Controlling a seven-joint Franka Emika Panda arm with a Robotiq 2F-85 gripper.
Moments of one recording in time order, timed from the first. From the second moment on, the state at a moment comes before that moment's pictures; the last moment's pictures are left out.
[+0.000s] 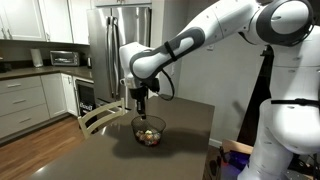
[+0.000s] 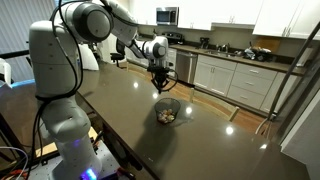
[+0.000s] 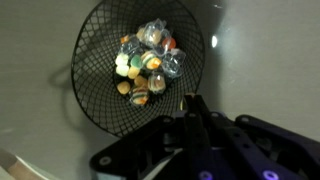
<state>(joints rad) 0.09 0.17 0.07 -1.98 -0.15 1.98 -0.26</state>
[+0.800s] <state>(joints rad) 0.08 0.08 0.06 -2.16 -0.09 1.98 -0.18</state>
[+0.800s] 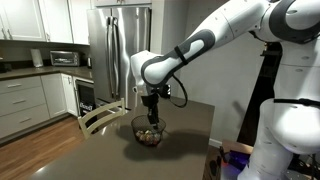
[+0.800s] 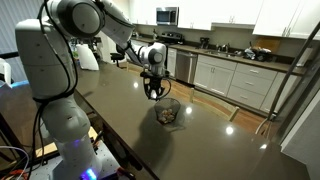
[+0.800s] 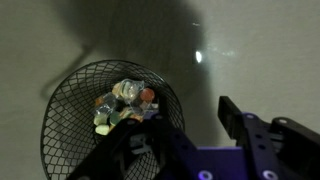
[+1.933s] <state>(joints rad) 0.08 0.00 0.05 -2.24 -0.05 2.18 -0.14</state>
